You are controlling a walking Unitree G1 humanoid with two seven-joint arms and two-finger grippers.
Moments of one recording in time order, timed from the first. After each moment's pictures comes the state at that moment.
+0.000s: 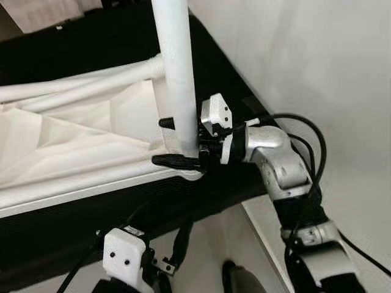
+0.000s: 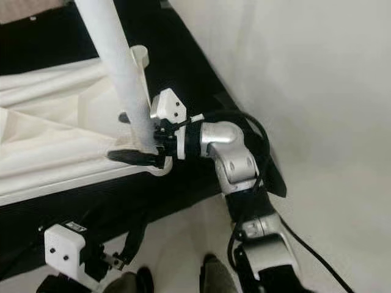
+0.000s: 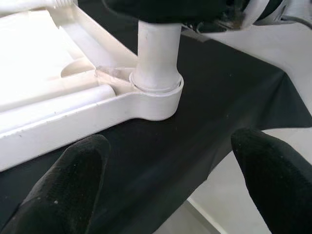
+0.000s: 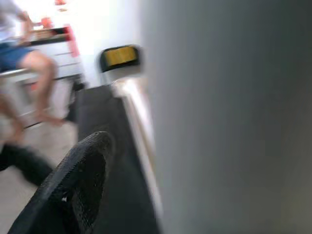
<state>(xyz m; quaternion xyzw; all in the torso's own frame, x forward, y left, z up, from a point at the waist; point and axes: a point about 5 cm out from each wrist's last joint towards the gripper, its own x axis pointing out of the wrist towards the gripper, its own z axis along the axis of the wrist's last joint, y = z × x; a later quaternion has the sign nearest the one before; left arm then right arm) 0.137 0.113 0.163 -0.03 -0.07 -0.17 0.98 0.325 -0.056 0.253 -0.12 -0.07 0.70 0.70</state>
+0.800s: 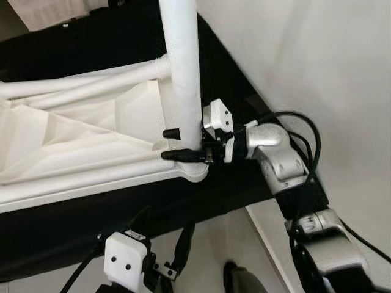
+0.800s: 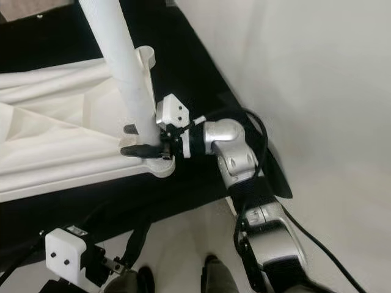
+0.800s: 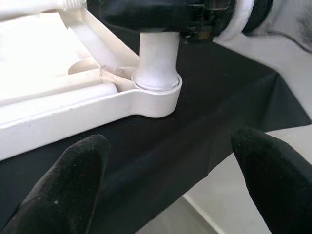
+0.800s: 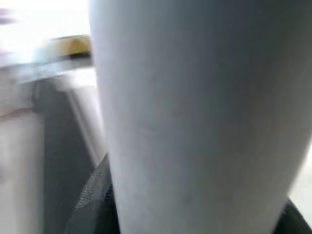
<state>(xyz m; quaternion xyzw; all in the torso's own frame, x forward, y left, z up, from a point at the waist) 0.132 0.112 0.162 -0.04 -0.07 -0.17 0.98 0.322 -0.072 0.224 -0.12 -0.07 0.49 0.86</state>
